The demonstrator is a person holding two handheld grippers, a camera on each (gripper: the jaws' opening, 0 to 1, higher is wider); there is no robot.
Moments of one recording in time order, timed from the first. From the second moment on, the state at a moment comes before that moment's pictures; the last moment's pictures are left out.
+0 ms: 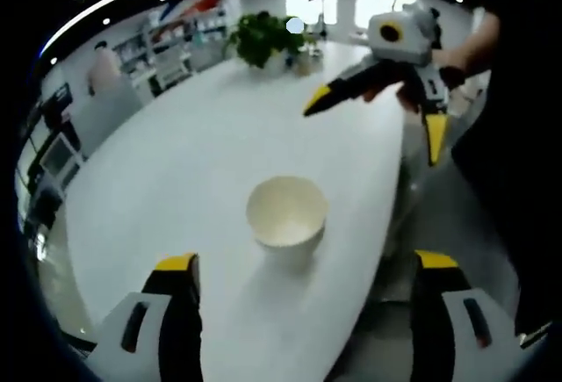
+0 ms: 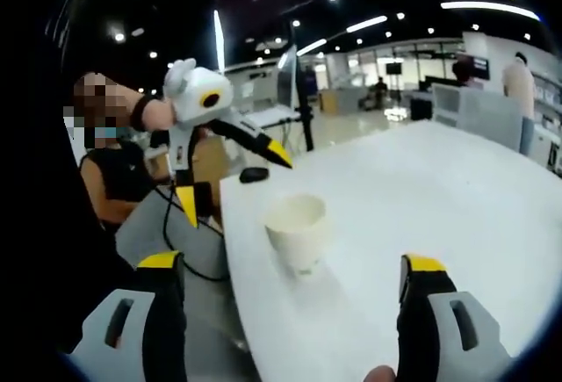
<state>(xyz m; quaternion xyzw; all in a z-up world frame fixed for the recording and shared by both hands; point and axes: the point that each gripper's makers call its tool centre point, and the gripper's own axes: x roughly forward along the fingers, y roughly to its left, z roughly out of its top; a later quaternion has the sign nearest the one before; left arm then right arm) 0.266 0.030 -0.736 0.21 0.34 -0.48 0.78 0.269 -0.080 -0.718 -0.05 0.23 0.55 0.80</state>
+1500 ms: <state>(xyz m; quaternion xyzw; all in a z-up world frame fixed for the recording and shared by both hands) 0.309 0.016 -0.783 0.08 0.31 -0.51 0.80 0.320 -0.006 -0.838 -0.09 0.22 0.56 0.79</state>
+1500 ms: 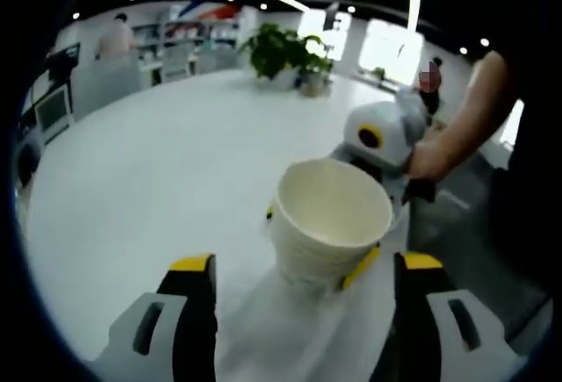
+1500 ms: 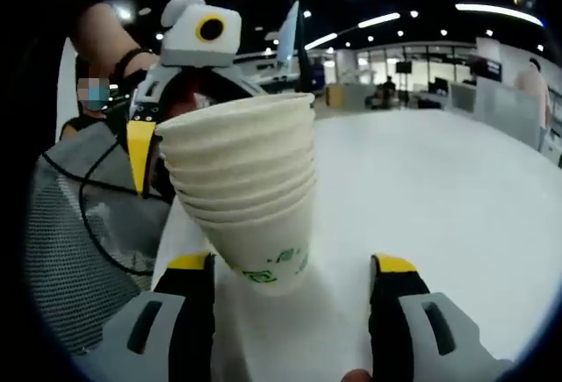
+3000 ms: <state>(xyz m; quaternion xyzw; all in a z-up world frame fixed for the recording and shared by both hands) 0.330 -0.026 -0.770 0.05 0.26 -0.57 0.78 0.328 0.002 -0.828 -0.13 0.15 0.60 0.78</state>
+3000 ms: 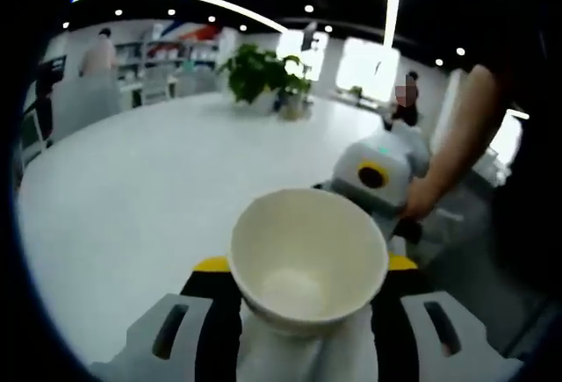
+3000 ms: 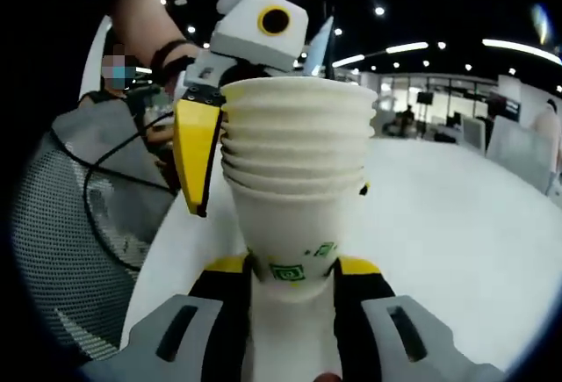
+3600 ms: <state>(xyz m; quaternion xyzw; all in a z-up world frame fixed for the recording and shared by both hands) 0.439 -0.045 -0.733 0.10 0.23 -0.60 0.76 0.445 -0.020 -0.791 -0.17 0.11 0.56 0.80</state>
